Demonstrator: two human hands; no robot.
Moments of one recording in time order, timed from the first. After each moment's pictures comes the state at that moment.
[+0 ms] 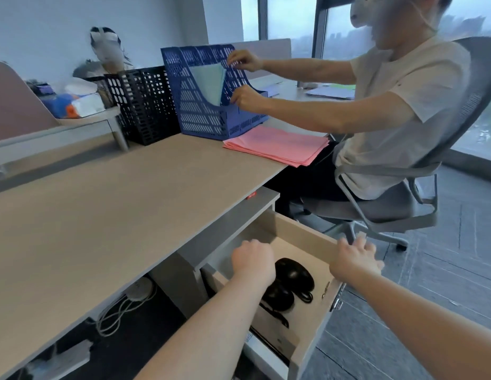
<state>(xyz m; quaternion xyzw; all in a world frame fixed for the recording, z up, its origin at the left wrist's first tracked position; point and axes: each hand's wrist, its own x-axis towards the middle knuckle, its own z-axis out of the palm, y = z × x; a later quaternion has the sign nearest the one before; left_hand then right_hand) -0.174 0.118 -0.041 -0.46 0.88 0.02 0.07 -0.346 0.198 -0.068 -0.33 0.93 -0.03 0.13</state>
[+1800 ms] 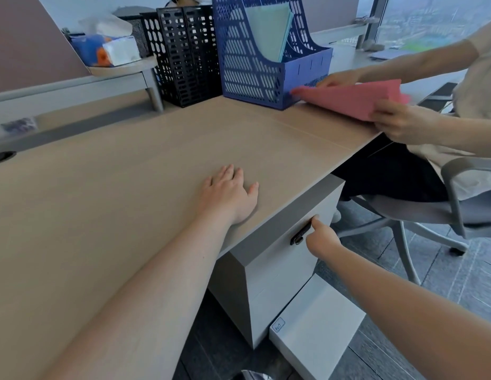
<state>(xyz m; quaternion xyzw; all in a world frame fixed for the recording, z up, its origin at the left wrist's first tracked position) -0.073 -0.051 -0.011 -0.55 0.83 0.07 -0.04 -0.259 0.022 -0.121 -0.42 0.83 -0.22 0.28</state>
